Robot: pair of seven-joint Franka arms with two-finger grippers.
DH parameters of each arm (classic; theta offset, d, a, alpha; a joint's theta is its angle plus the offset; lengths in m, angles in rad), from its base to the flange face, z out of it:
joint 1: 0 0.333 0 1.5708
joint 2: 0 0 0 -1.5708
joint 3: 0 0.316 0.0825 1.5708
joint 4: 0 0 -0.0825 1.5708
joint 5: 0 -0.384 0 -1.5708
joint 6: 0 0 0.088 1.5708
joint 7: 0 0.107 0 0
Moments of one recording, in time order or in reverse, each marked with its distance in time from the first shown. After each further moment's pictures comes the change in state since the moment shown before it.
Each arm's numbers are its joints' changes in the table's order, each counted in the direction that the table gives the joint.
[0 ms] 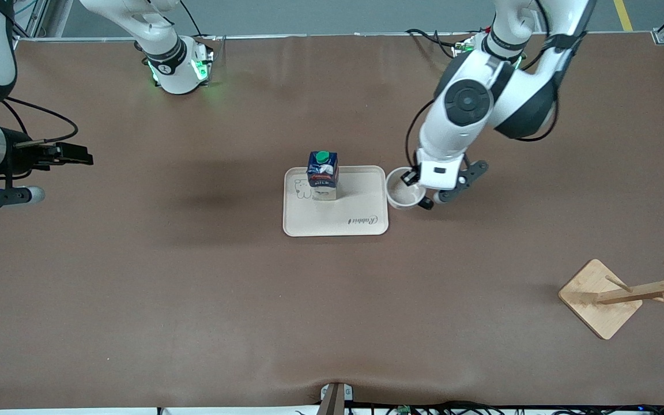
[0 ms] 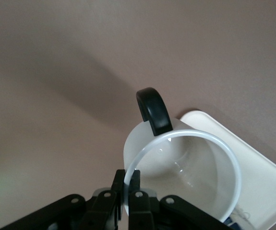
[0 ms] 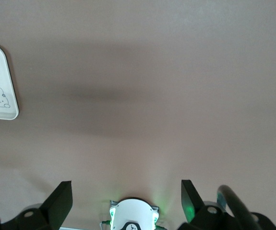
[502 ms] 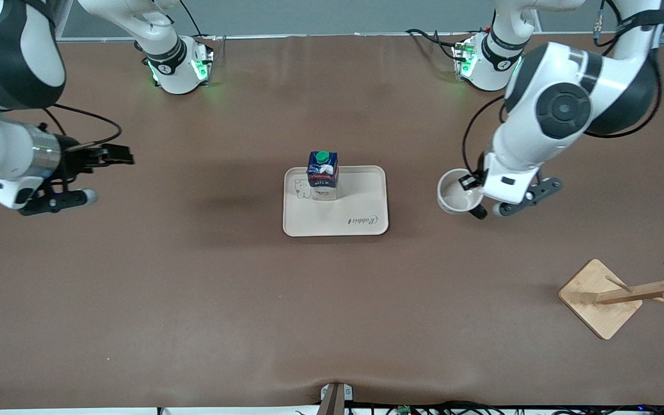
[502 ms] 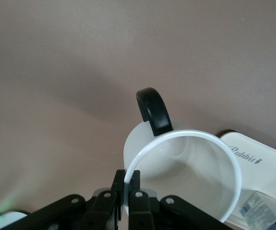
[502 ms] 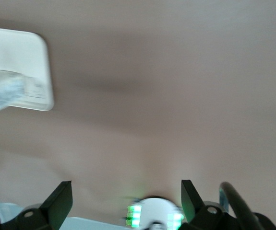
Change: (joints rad) left arm 0.182 0.014 0.003 0.137 -0.051 -0.203 0.371; right arm 0.132 -0.022 0.005 0.007 -0.132 -0.020 0.119
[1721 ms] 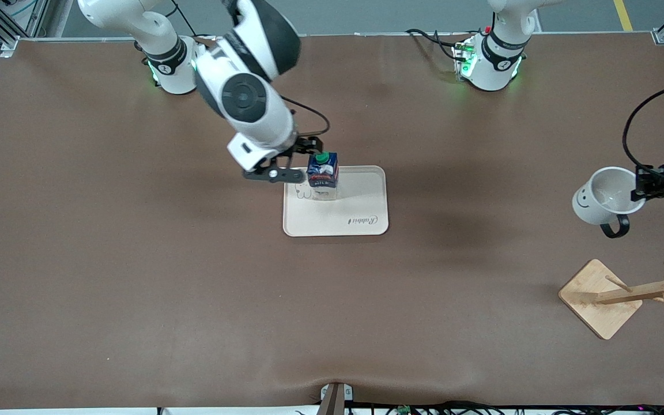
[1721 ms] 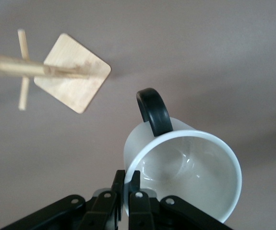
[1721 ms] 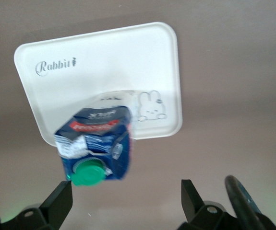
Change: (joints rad) left arm 0.428 -0.041 0.006 0.278 -0.011 -0.114 1.162; right arm 0.591 -0.159 0.014 -0.114 -0.084 0.511 0.755
